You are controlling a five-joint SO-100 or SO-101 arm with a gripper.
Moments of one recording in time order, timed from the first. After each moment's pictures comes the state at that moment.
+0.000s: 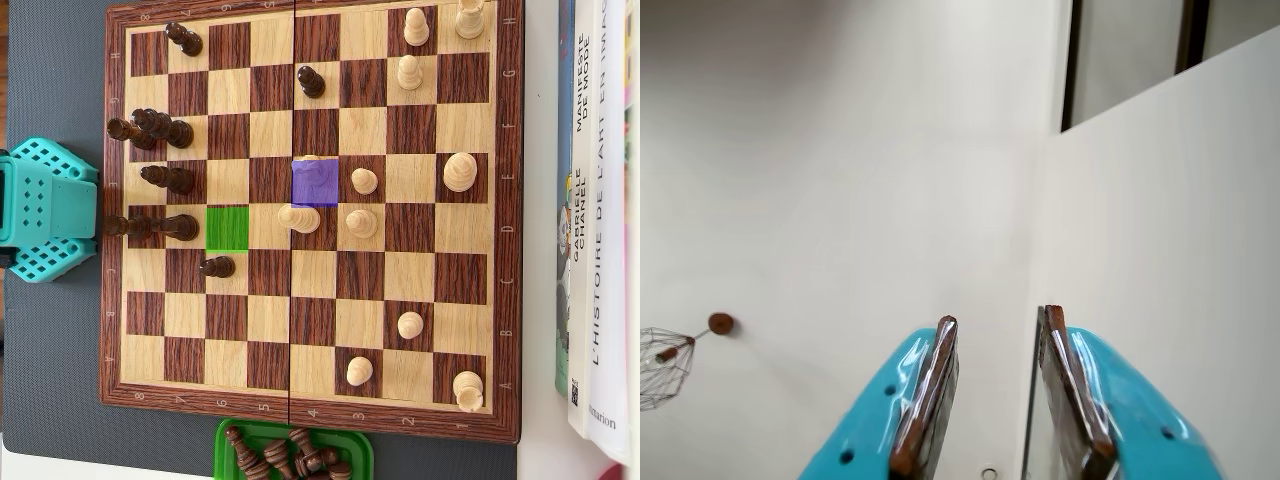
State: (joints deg) arm 0.4 192.3 179.7 -103.2 90.5
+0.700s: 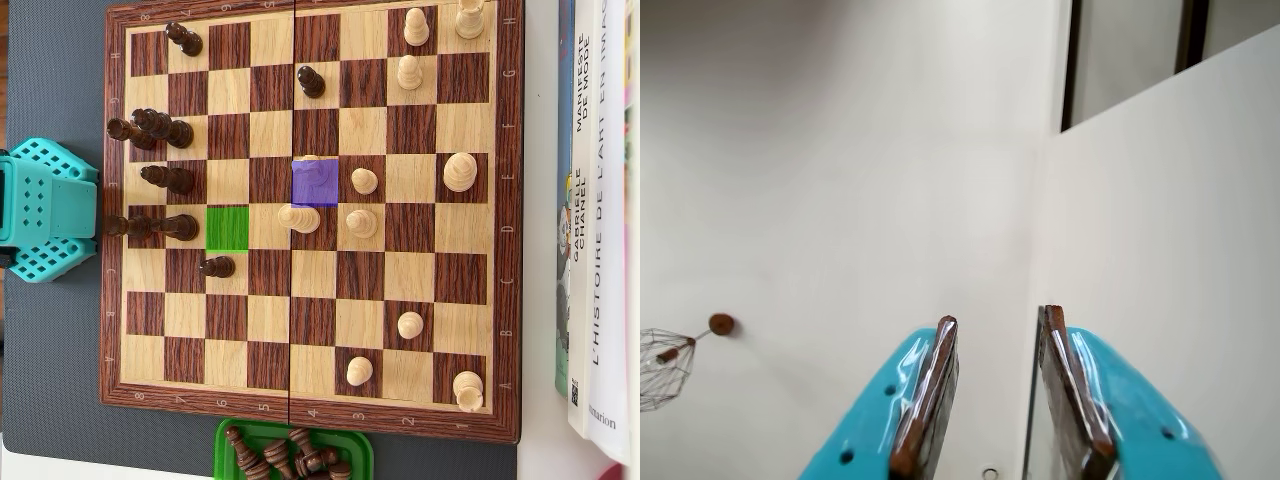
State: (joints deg) arm 0.3 192.3 179.7 -103.2 90.5
